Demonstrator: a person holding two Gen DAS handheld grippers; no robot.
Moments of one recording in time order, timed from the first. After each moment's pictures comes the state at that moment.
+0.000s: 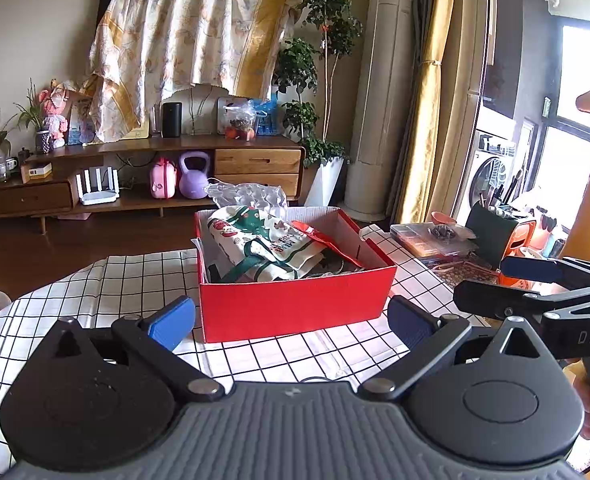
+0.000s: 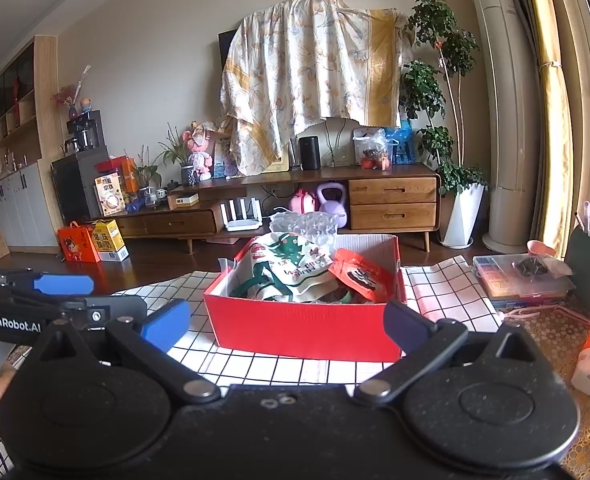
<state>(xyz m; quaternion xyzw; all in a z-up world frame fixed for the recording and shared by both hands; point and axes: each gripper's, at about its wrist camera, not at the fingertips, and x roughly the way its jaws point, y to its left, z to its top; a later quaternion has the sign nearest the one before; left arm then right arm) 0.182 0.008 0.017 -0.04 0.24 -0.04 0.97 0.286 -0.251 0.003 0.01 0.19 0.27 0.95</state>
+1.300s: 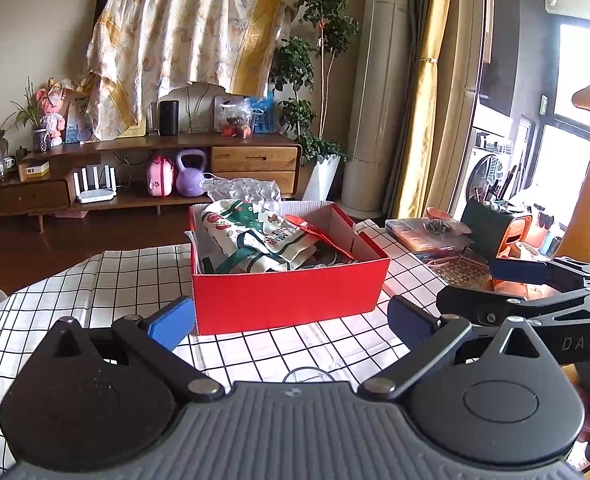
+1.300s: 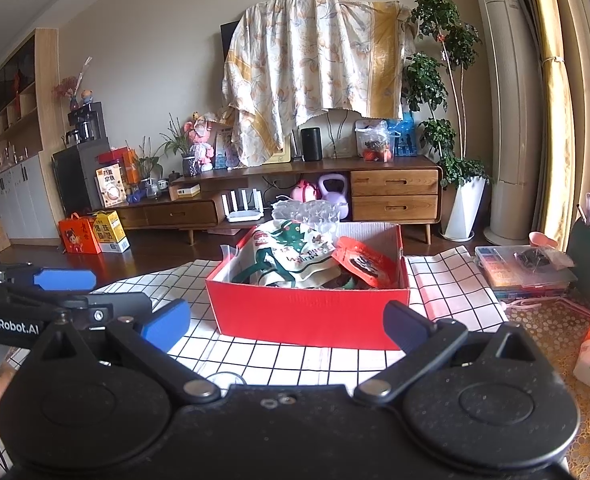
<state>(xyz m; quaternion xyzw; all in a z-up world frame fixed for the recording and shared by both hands) 0.177 0.000 0.007 -0.04 0.24 -0.04 0.97 0.275 -0.245 -0.012 0.00 0.20 0.27 0.94</state>
